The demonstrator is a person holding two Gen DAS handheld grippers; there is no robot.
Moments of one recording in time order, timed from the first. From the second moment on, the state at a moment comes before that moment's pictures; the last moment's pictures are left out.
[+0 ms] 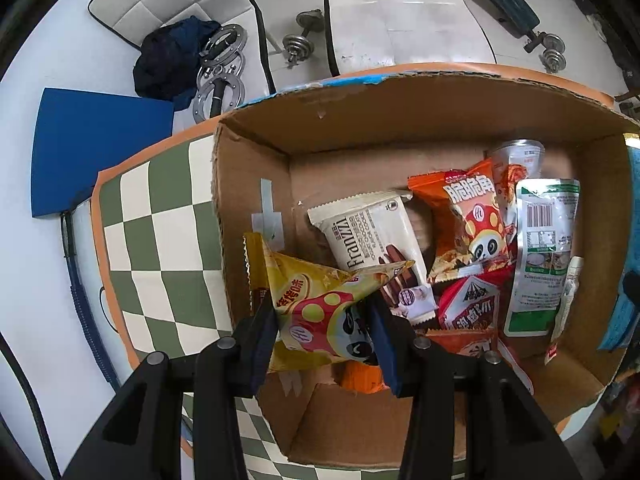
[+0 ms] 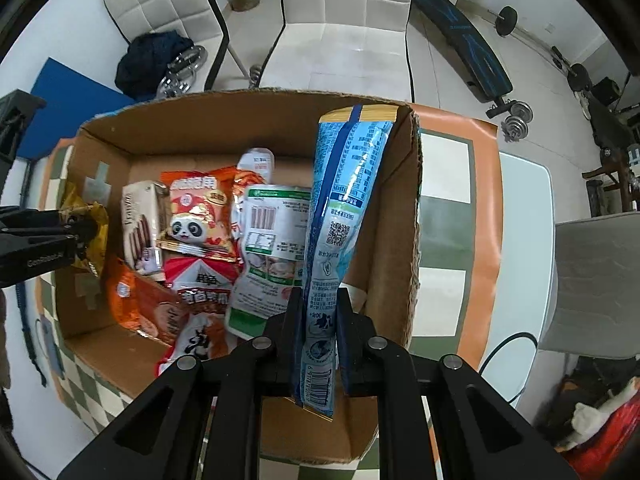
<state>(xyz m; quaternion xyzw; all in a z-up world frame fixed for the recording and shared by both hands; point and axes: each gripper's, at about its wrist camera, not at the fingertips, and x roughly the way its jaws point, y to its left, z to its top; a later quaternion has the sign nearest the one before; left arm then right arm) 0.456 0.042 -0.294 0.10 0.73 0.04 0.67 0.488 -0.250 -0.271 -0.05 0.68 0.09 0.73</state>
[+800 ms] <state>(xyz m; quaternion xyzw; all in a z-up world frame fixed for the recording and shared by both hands) 0.456 0.052 -0.280 0.02 0.71 0.04 0.70 0.499 -0.239 -0.271 -0.05 0.67 0.07 0.73</state>
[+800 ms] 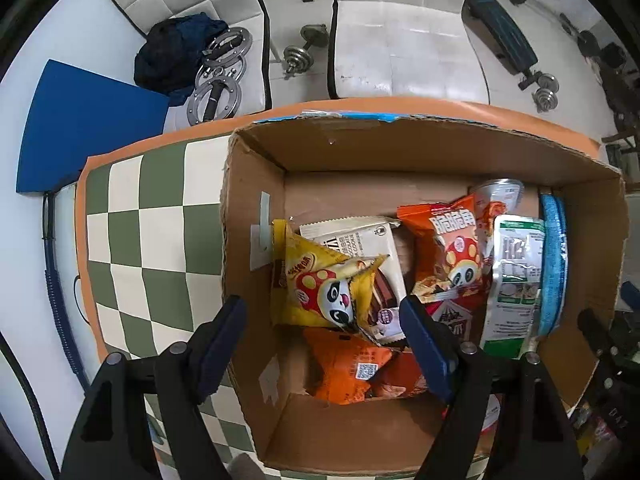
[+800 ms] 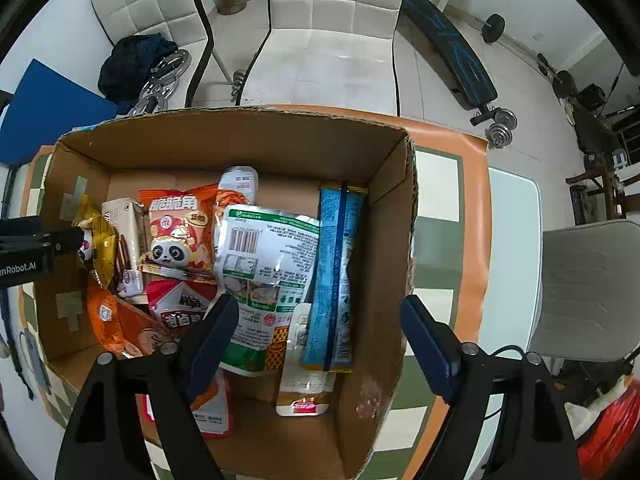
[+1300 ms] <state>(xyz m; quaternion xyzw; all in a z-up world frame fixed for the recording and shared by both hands) 0.416 0.045 -0.264 -0.01 0.68 0.03 0.73 0.470 -0.231 -0.269 -0.01 0.68 0.08 0.73</state>
